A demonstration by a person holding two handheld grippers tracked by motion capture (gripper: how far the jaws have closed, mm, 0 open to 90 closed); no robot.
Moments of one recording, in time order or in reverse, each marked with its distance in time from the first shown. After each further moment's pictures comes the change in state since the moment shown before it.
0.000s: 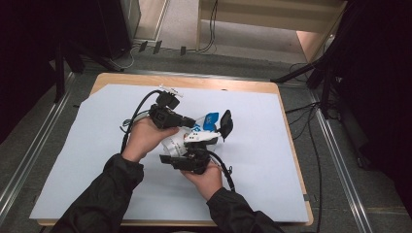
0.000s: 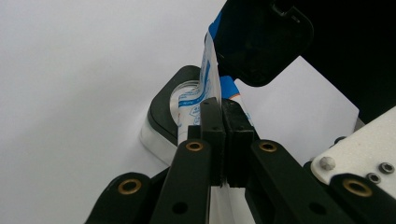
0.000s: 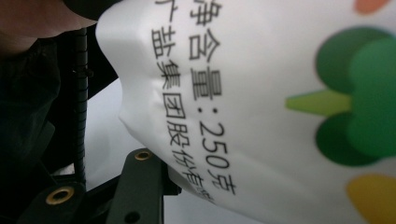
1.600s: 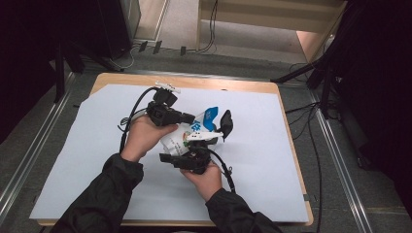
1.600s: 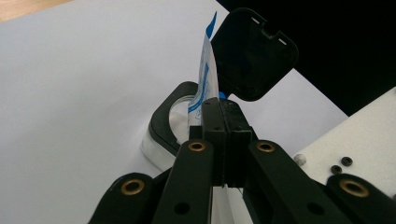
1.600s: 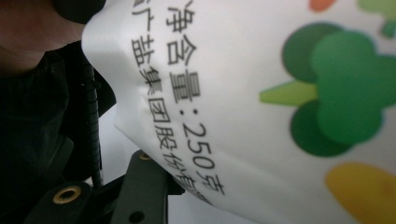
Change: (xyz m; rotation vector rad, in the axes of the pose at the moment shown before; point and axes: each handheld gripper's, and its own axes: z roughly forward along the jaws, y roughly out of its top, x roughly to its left) left arm -0.004 0.004 -0.011 -0.055 0.005 -0.004; right arm 0.000 0.001 -0.002 -0.033 0.038 0.080
